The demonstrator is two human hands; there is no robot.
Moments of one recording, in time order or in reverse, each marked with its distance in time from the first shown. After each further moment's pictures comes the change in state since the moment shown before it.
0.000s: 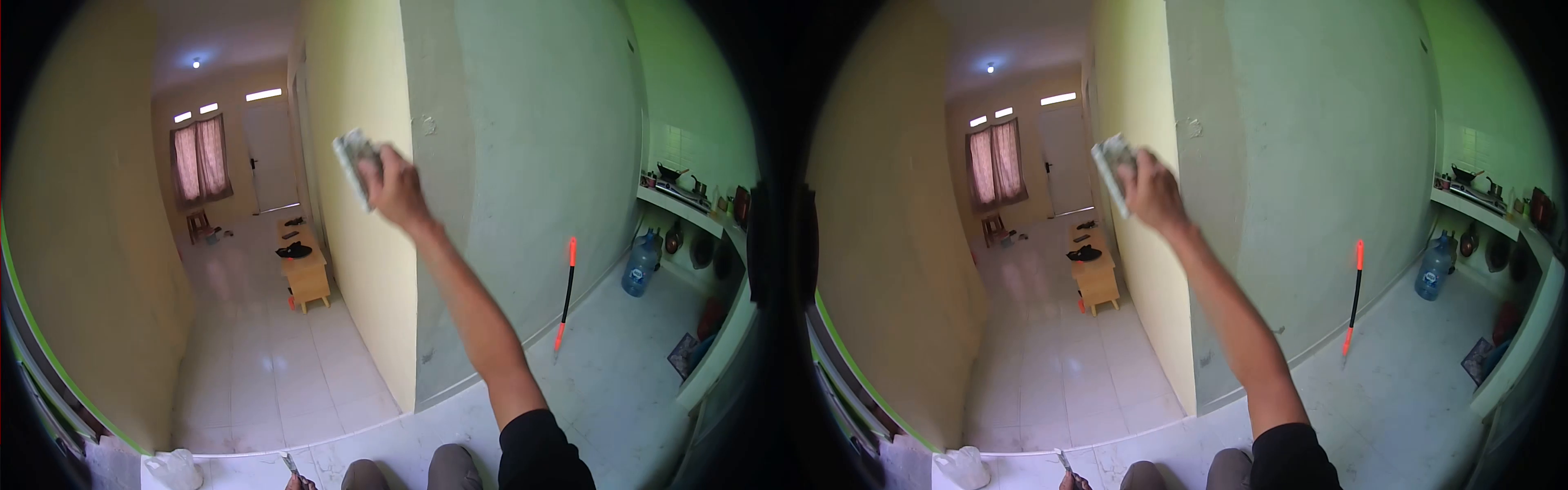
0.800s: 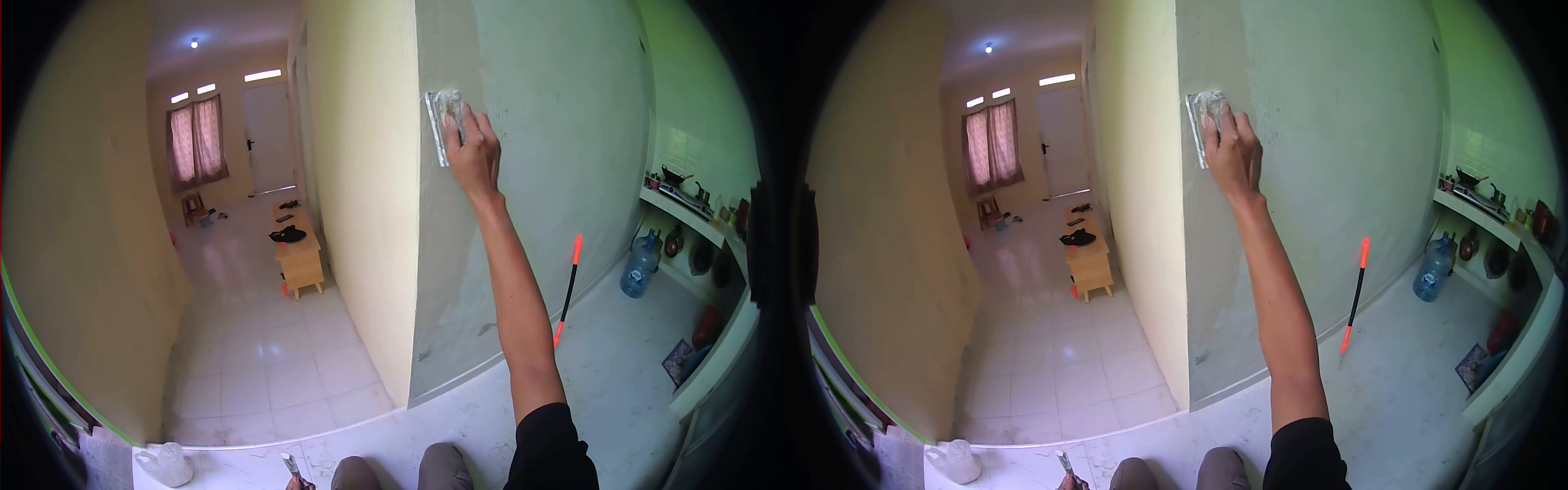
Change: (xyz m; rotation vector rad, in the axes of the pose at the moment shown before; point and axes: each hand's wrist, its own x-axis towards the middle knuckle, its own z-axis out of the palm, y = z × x) left_hand 0.003 -0.024 0.015 0.445 0.084 0.076; right_hand 0.011 0.091 -0.074 -0.462 0.283 -0.089
